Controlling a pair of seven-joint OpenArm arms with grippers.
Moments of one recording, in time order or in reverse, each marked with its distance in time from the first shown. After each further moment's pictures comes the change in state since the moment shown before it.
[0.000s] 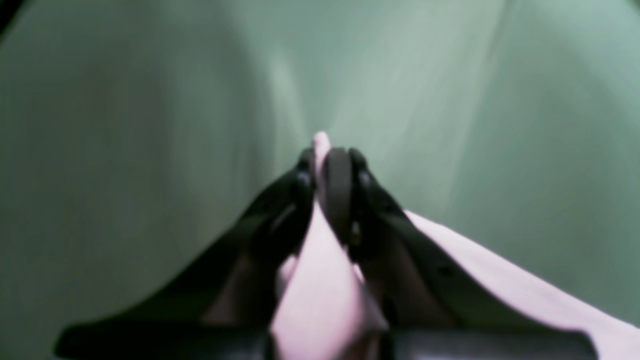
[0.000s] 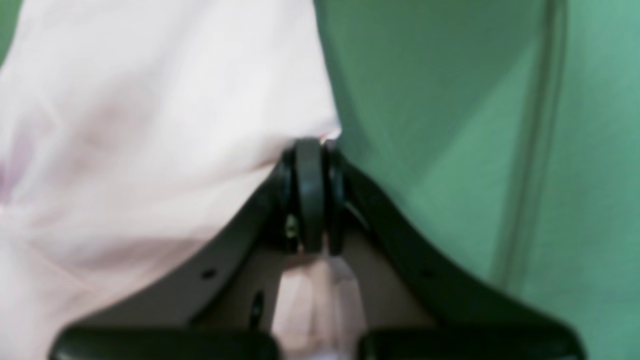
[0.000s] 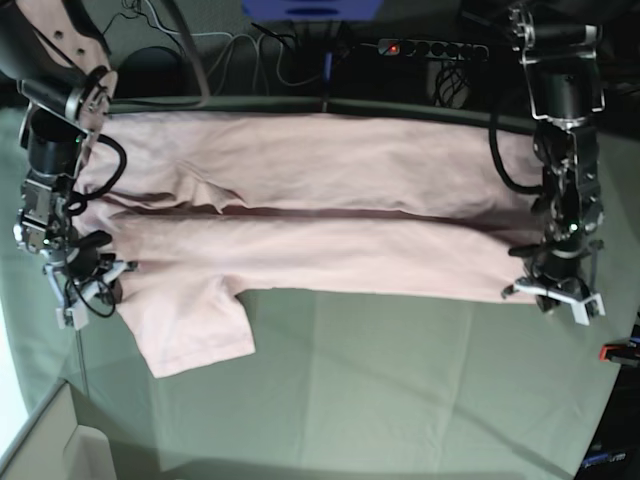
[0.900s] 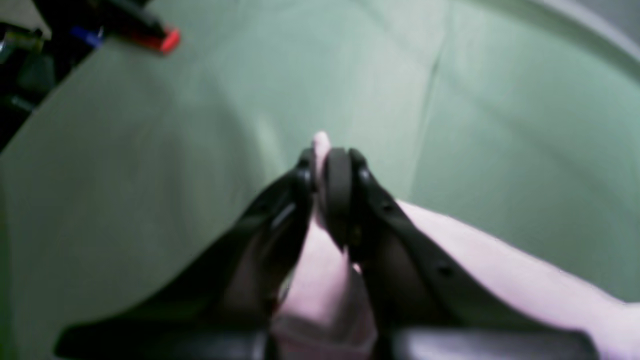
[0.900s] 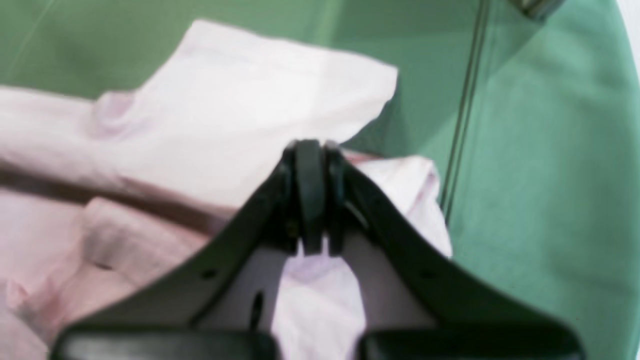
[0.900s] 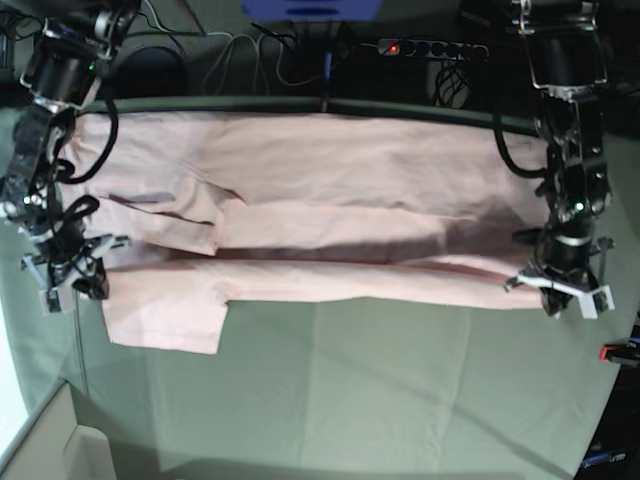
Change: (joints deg) left arm 8.3 -0.1 0.0 13.5 0.0 0.0 -0.3; right arm -18.0 -4.6 1.5 36.2 9.3 4.2 -10.3
